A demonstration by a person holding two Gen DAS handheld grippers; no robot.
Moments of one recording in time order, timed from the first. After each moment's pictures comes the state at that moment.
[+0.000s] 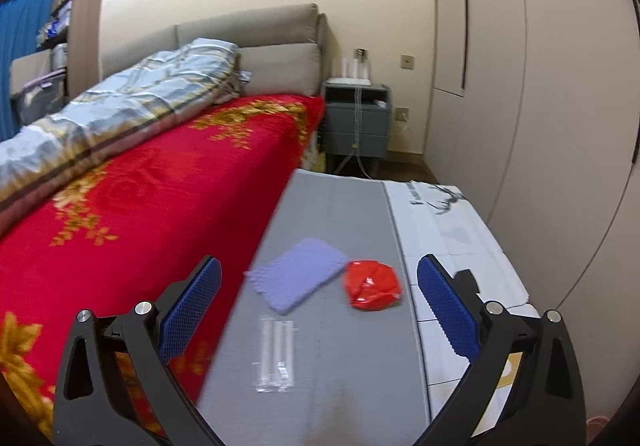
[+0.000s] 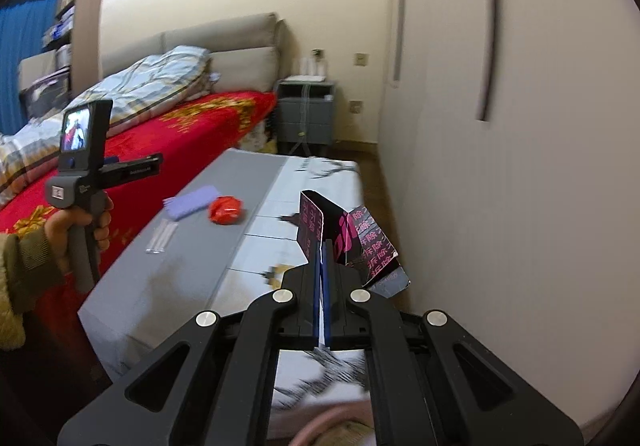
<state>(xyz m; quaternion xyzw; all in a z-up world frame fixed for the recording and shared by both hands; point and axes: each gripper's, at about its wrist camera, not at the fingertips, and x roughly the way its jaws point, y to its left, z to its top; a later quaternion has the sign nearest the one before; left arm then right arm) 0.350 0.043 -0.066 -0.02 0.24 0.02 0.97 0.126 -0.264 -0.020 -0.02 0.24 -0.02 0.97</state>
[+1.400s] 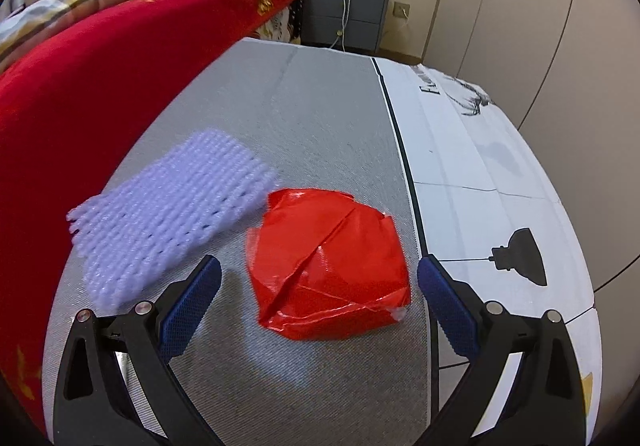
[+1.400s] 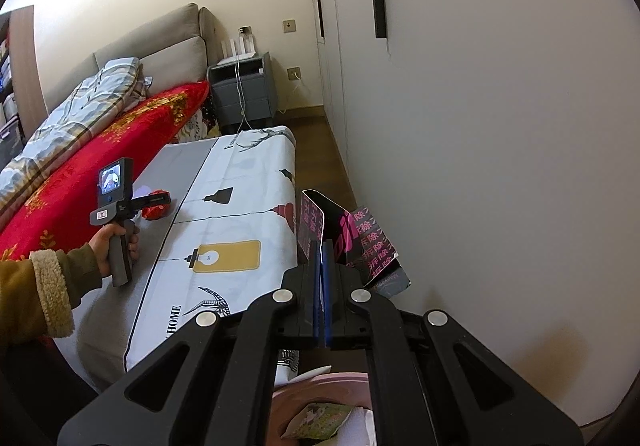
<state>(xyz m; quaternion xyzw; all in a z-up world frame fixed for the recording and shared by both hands) 0.519 -0.008 -0.211 -0.05 0.41 -0.01 0.91 0.157 -0.351 -0.068 0.07 0.30 -0.07 0.95</state>
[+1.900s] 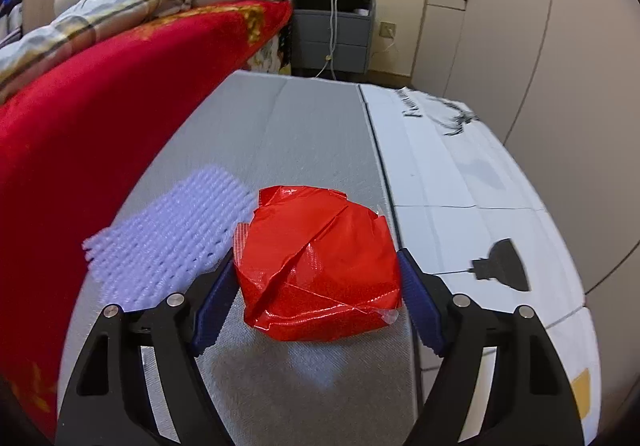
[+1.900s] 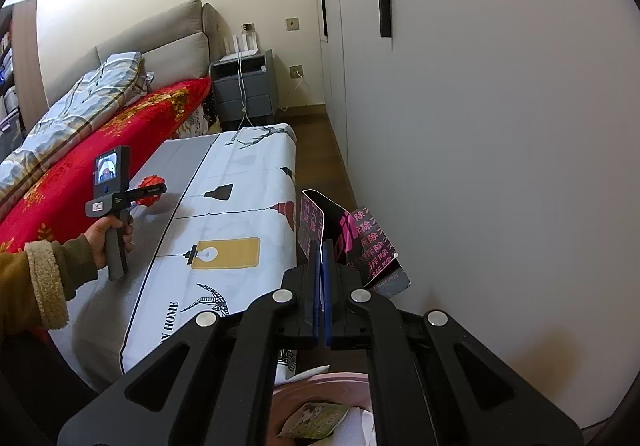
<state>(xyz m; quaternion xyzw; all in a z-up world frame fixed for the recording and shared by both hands) 0.501 -0.012 -0.187 -0.03 0.36 -0.02 0.93 0.155 -0.345 -0.067 0.06 0.29 -0.07 0.95</state>
